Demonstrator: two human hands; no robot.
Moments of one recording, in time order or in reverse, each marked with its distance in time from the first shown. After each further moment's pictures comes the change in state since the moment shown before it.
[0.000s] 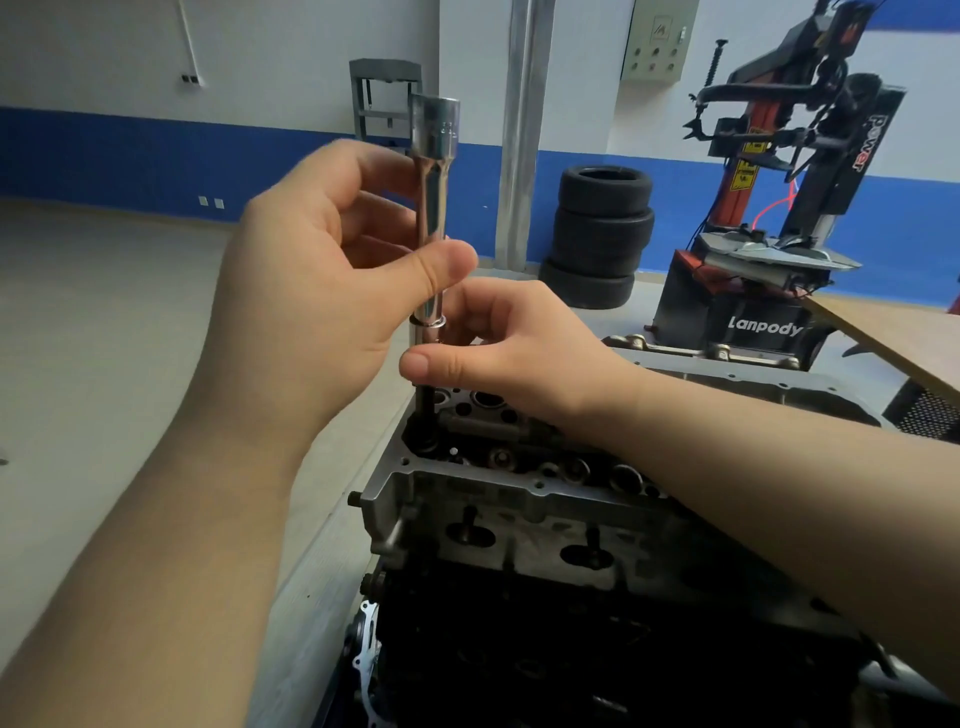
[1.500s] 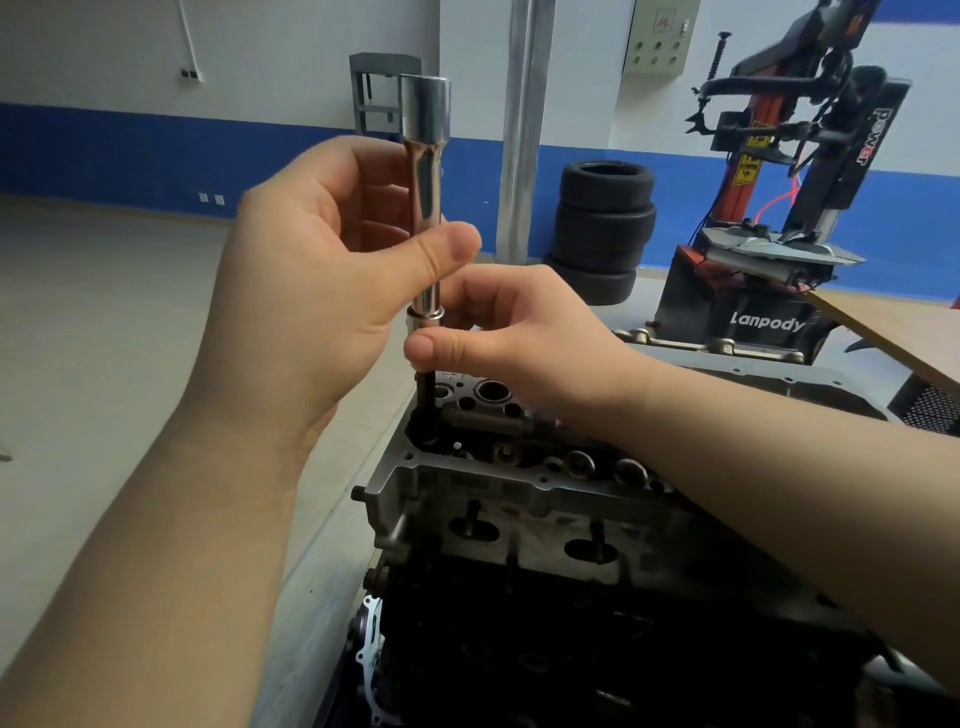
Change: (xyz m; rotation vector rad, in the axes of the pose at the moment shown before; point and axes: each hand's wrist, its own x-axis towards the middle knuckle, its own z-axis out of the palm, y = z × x) left_hand -0.002 0.006 0.001 -0.111 0.014 -0.078; right_hand 0.000 -0.001 0.000 0.050 0.001 -0.049
